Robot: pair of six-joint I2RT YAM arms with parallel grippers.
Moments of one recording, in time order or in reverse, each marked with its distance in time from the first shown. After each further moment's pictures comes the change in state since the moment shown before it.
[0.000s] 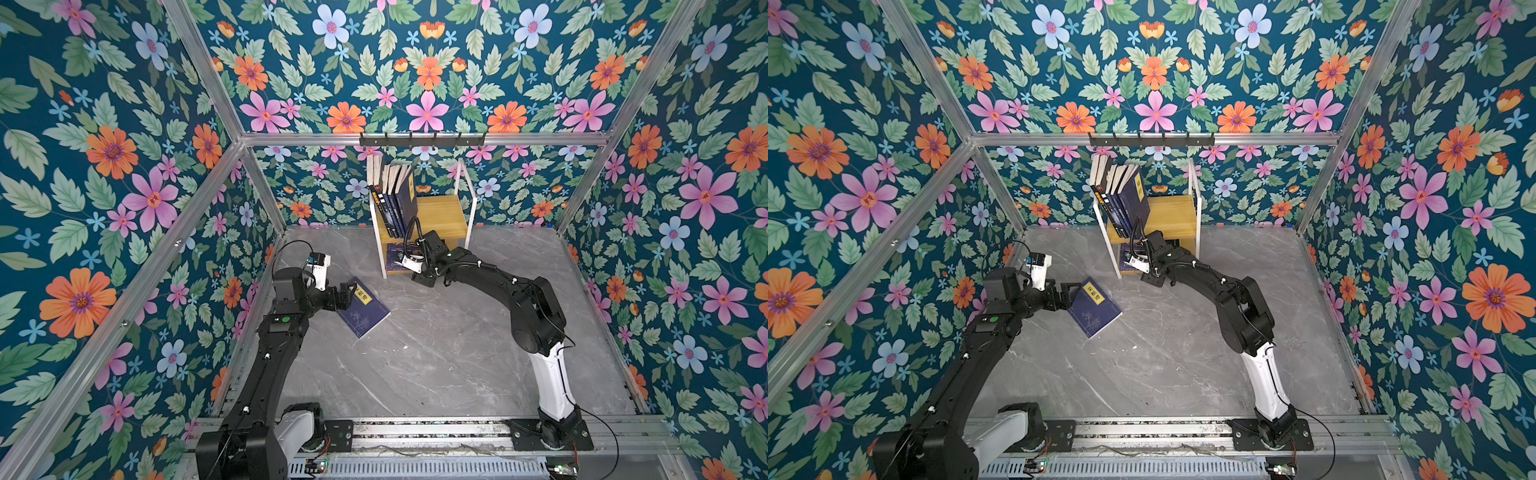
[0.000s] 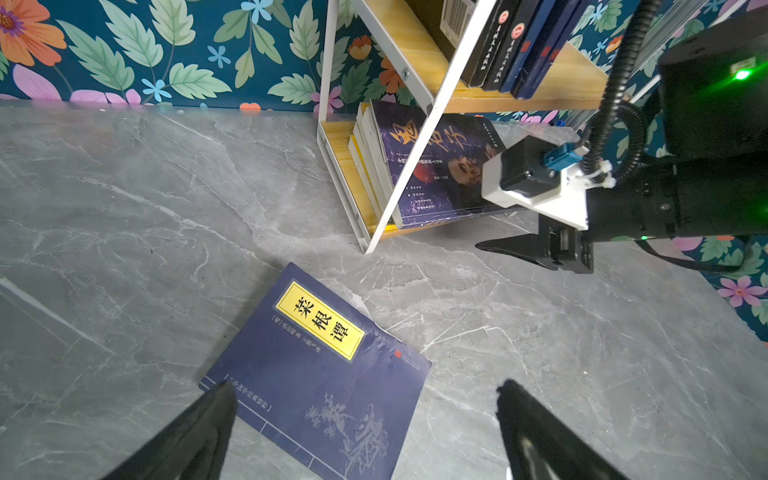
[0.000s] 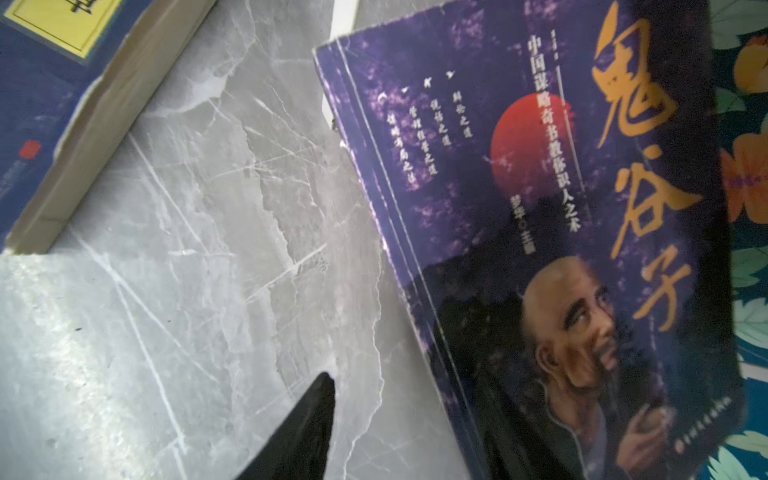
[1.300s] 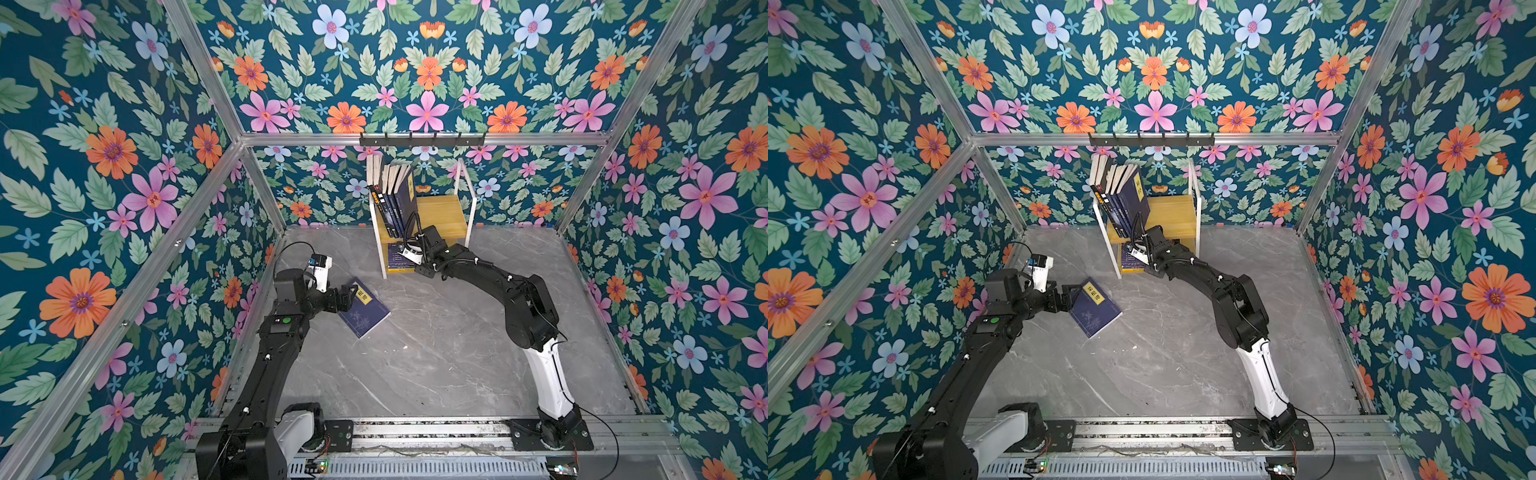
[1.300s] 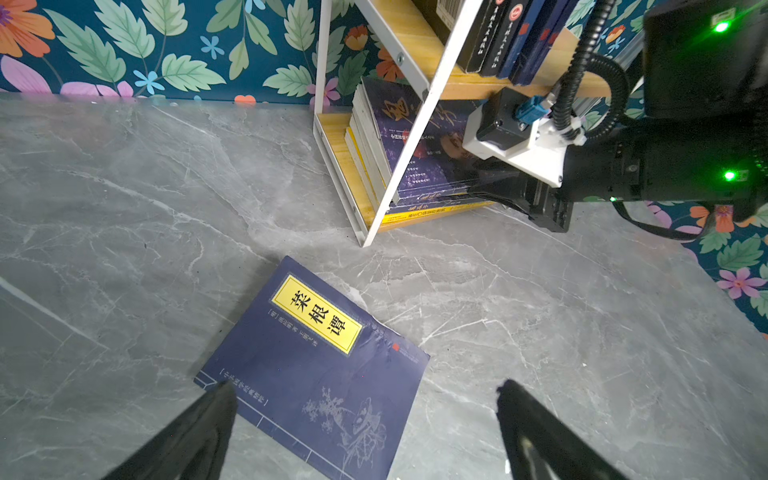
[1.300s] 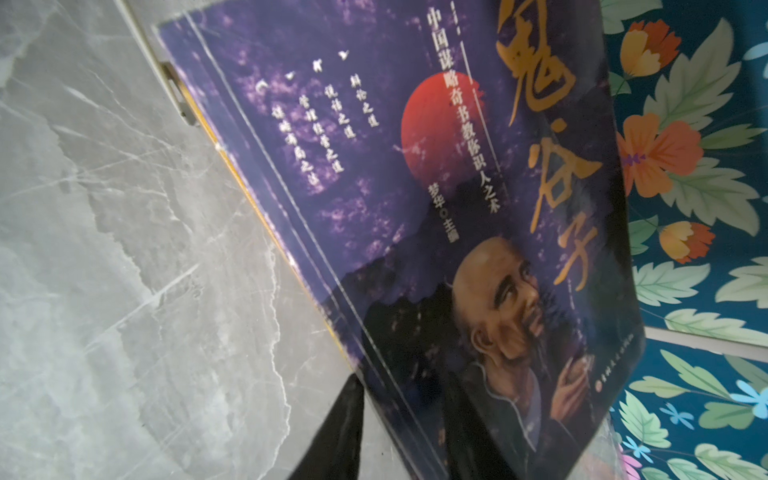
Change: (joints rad) left arm -0.005 -0.002 -0.017 0.004 0.000 0.006; right arm -0.018 0.067 0.098 0.042 0.158 -0.012
